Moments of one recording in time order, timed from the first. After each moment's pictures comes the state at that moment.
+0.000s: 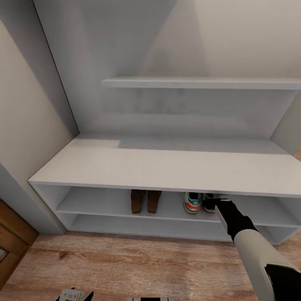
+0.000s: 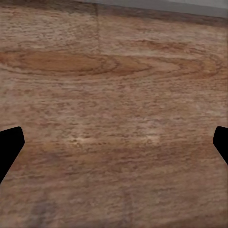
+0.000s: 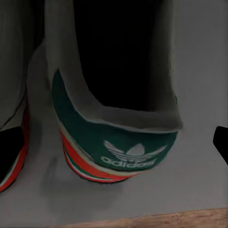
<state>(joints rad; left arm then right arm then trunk) -0.23 0.18 0.16 -0.34 0.04 -0.40 -0.50 -0.86 -0.09 -0.11 -0.55 0.15 0.41 -0.04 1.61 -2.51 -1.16</state>
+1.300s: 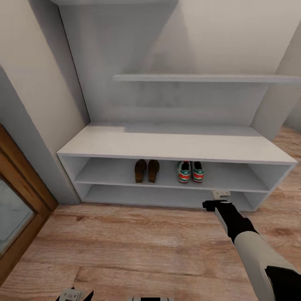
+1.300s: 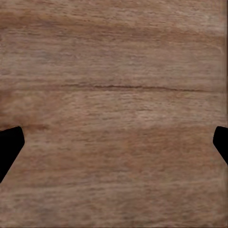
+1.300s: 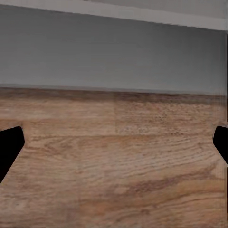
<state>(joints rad) -0.23 0.18 0.16 -0.35 0.04 -0.40 -0.49 -0.85 -0.09 -0.11 -0.54 0.16 0.40 -0.04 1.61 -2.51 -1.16</state>
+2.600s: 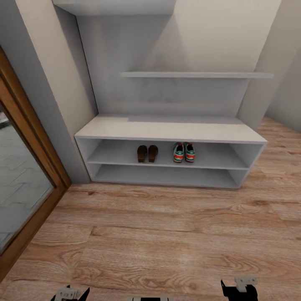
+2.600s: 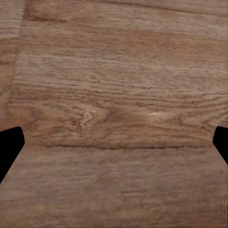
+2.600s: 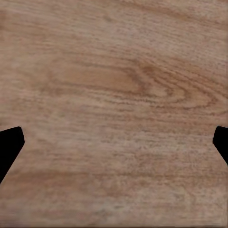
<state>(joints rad) -0.23 0.19 0.17 -0.34 0.05 -0.46 -0.46 -0.45 -0.18 -0.11 -0.03 0.15 -0.47 -0.04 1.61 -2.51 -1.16</state>
